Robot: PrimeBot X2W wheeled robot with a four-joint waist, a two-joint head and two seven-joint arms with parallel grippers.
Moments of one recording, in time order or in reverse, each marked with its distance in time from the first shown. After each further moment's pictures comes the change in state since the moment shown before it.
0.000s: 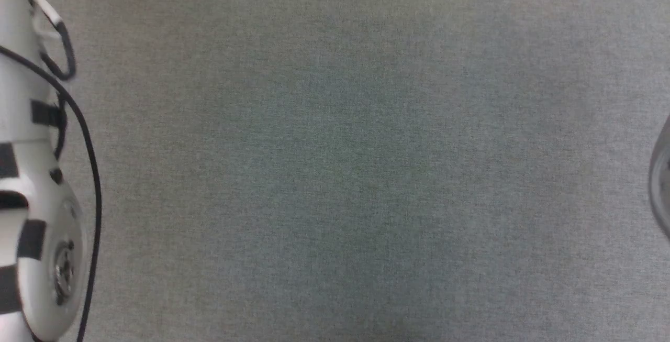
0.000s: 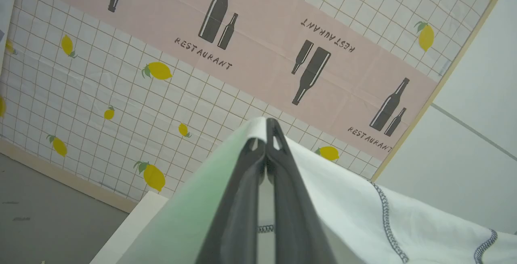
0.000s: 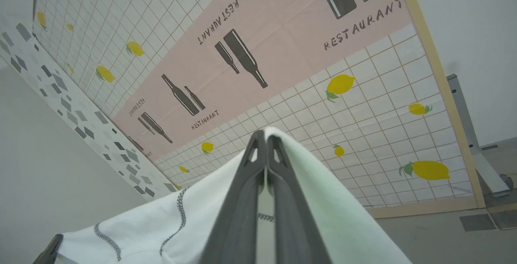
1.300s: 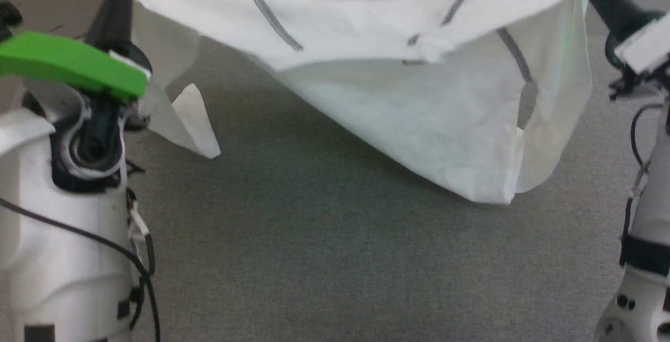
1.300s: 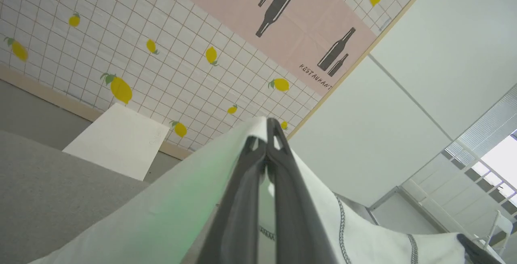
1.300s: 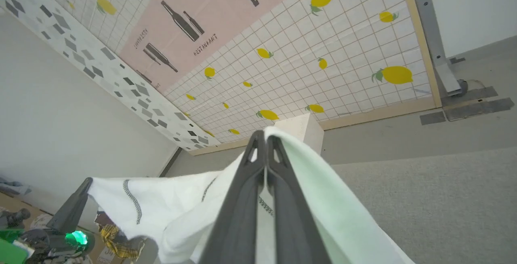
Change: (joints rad) left arm 0.759 -0.077 0.026 -0.645 -0.125 0.127 0.320; right arm 0.843 -0.001 -0.064 -0.728 0.200 0.000 0.541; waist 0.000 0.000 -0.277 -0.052
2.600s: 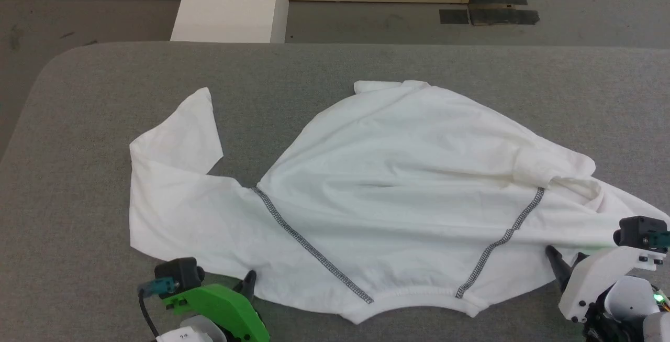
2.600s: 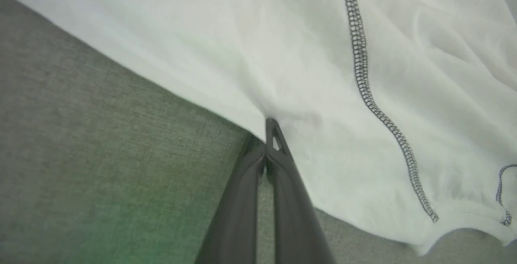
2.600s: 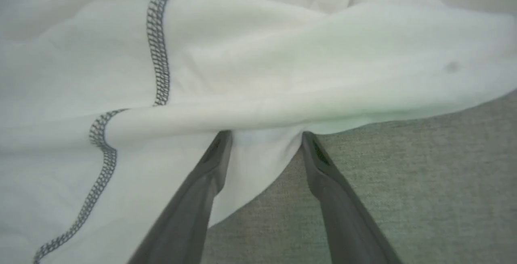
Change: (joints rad) left arm 0.658 -0.129 -0.192 0.095 0.283 0.051 0.044; right arm 0.681 -0.005 0.040 0.068 -0.478 0.000 -0.191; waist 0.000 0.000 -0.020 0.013
